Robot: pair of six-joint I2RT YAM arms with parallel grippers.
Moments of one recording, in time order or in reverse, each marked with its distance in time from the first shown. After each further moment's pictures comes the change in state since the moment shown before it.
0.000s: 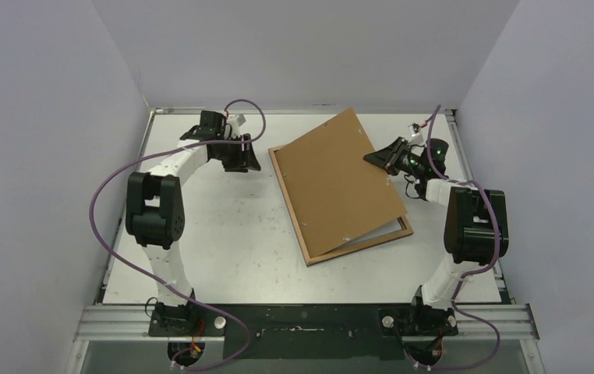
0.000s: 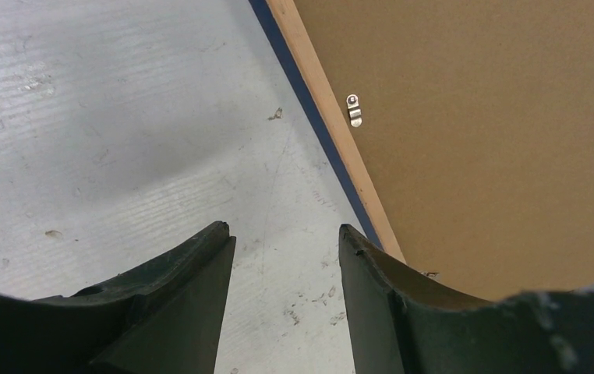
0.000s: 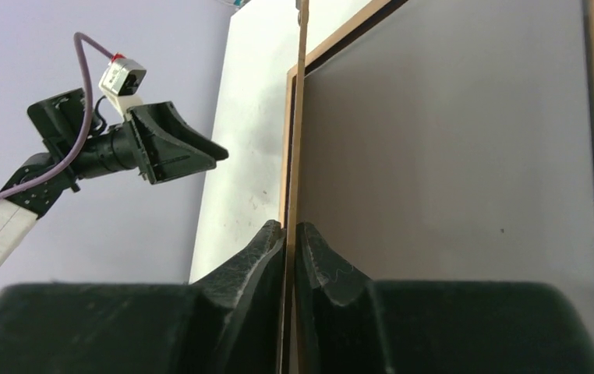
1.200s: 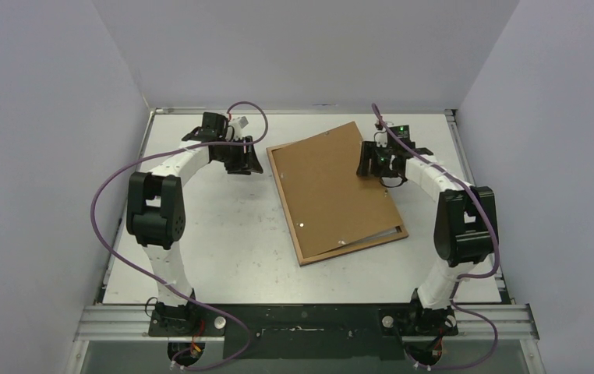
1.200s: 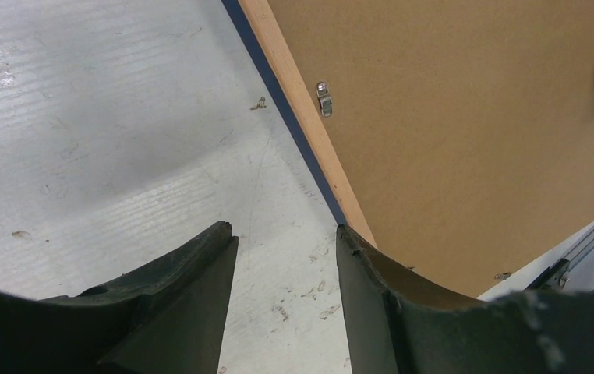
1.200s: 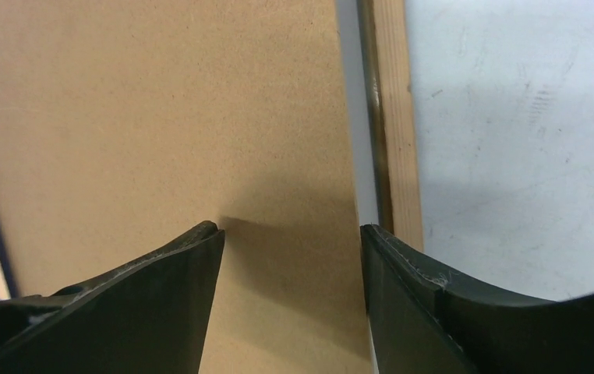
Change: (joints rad) left arm -0.011 0.000 -0.021 0.000 0.026 -0.008; right arm 0.227 -0.010 0.310 -0.879 0.693 -0.677
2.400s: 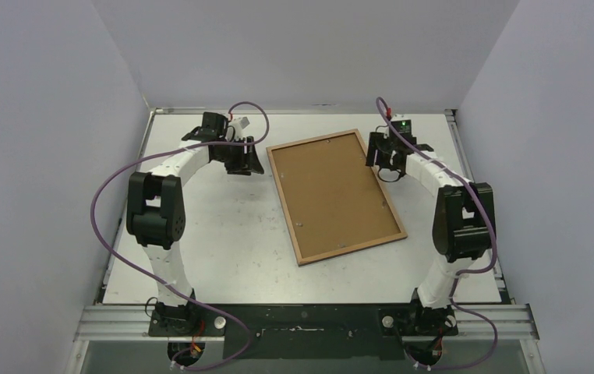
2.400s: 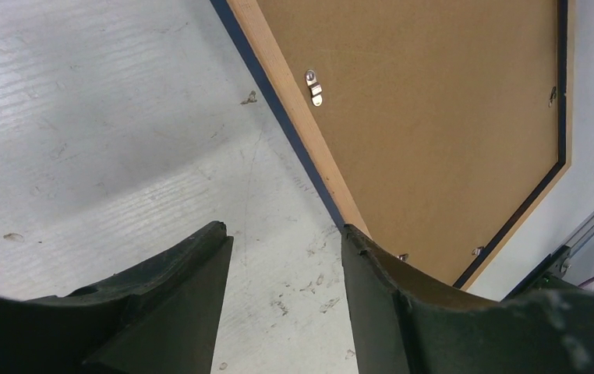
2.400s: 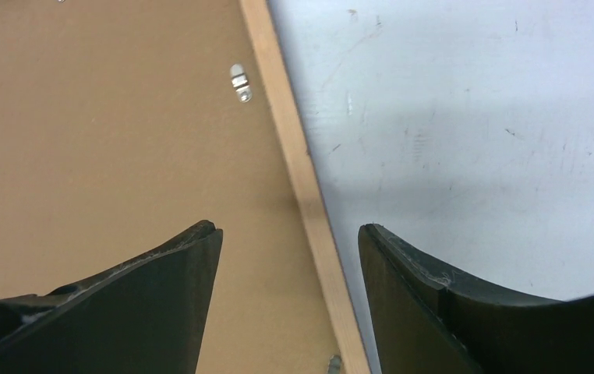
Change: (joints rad) left arm 0.000 0.000 0.005 -0.018 0.023 0.028; right arm 0.006 0.023 0.052 0.028 0.235 0.004
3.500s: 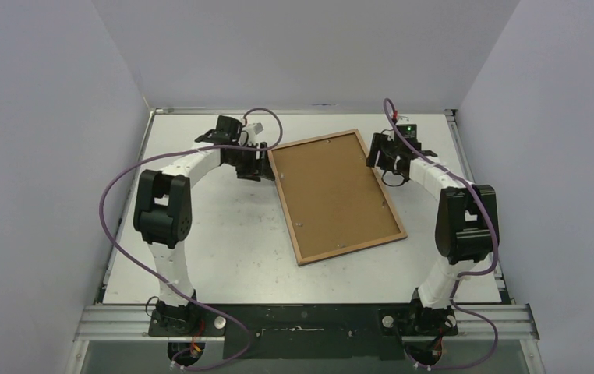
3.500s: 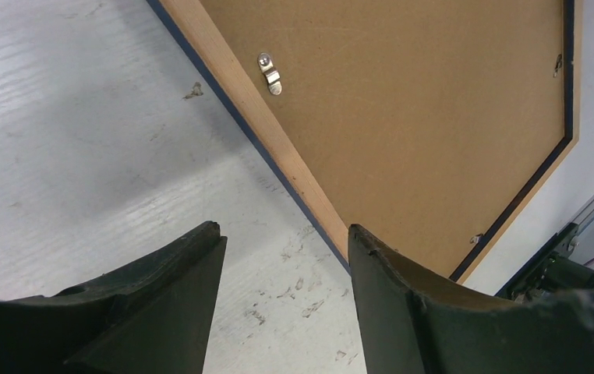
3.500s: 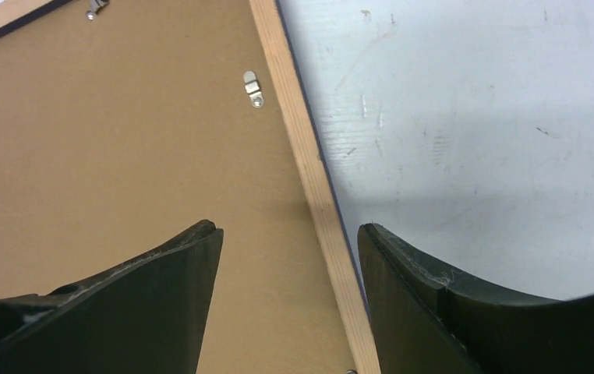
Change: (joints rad) left arm -0.064 0.017 -0.001 0.001 0.004 0.001; right arm -0.047 -0.006 -0.076 0.128 -0.097 0.073
